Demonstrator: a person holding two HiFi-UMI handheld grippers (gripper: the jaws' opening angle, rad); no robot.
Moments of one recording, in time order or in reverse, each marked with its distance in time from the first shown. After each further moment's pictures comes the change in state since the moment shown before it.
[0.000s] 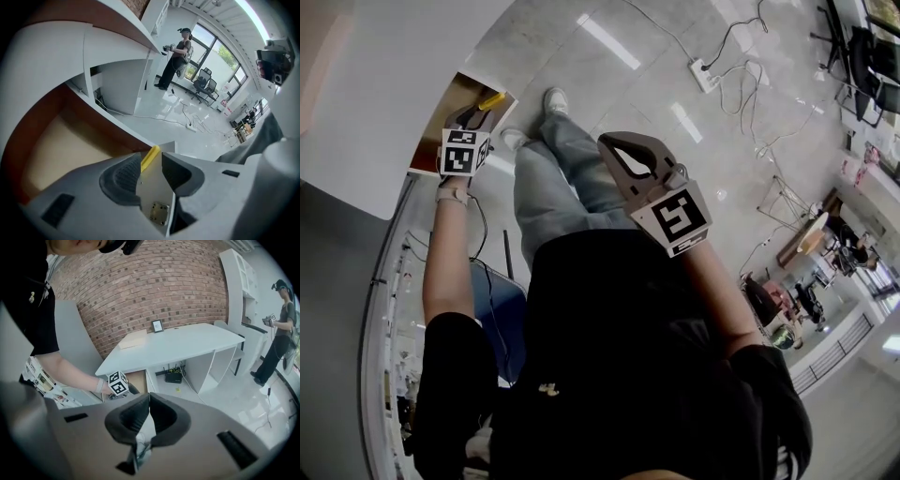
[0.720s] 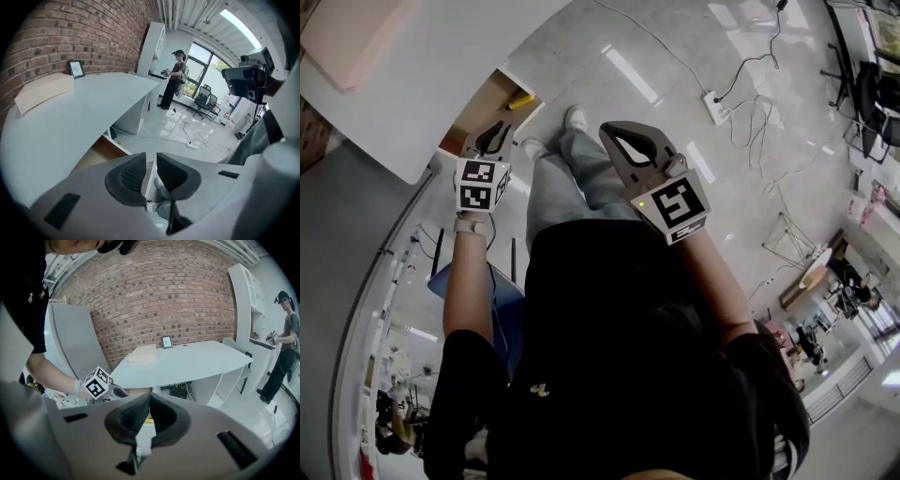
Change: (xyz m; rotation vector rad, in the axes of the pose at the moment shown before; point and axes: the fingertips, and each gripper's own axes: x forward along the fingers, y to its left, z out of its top) left arm -0.142 -0.056 0.046 -0.019 -0.237 0.076; right arm -0.017 0.029 0.058 -0.098 -0.142 0.046
